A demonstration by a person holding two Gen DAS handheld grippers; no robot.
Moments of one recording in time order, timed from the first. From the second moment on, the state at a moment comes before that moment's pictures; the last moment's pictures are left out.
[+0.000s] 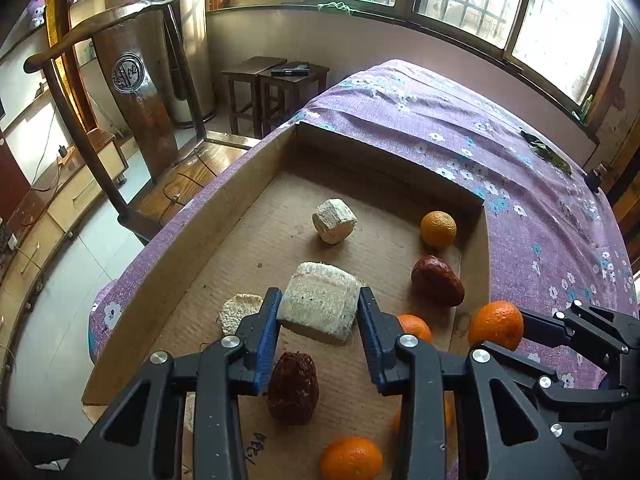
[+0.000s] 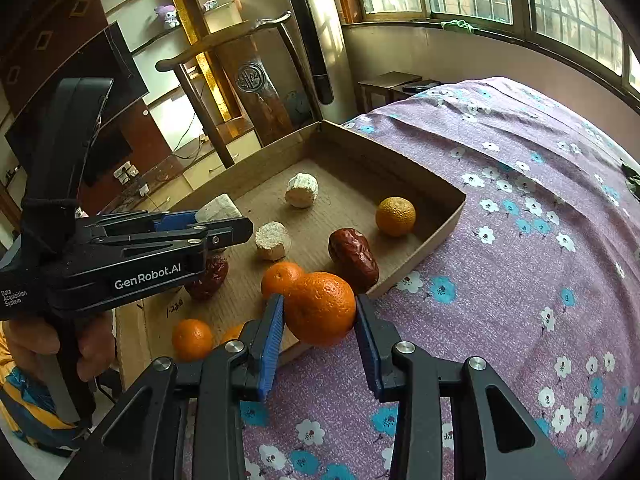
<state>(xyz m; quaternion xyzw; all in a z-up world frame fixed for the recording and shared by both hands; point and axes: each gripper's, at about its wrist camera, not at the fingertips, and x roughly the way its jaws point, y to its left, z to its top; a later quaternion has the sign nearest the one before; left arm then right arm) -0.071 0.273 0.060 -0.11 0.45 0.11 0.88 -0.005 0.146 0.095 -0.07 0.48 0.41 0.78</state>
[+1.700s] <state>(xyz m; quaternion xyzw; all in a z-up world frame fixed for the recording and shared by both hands) -0.104 0.254 0.071 -0.07 0.38 0.18 0.90 -0.018 0.128 0.114 -0.03 0.42 0.35 0.84</state>
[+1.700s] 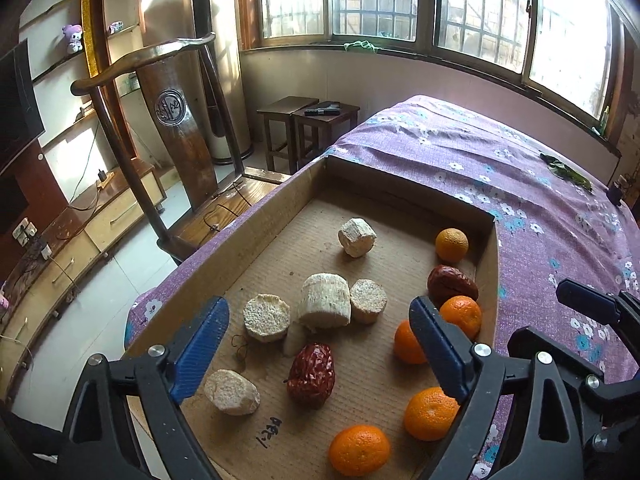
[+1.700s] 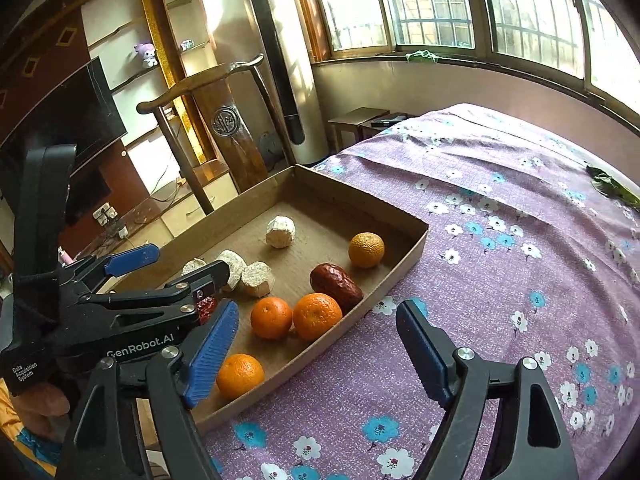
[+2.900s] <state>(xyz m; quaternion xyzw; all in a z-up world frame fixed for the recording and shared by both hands) -0.134 0.238 0.081 -0.07 0.36 0.20 0.91 -0.034 0.103 0.111 0.00 0.43 0.34 0.84</state>
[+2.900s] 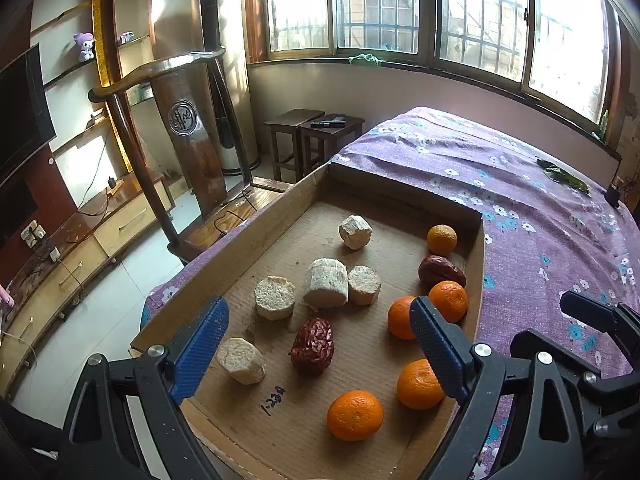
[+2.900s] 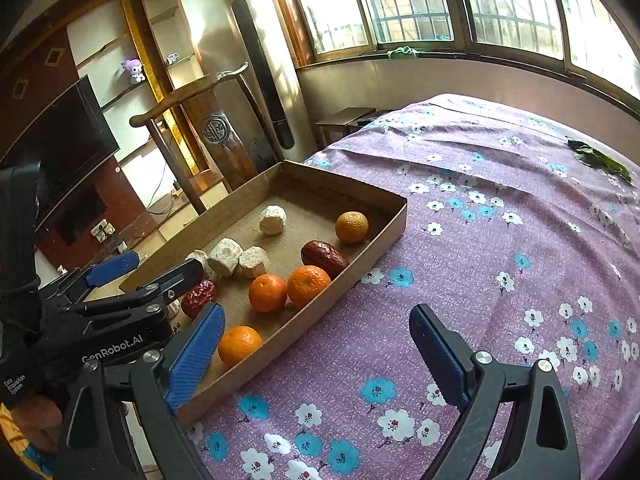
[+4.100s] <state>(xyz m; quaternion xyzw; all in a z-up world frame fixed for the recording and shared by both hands) -0.138 0.243 0.078 -0.07 0.36 0.20 0.91 -0.032 0.108 0.105 -0.02 0.44 0.33 0.83</state>
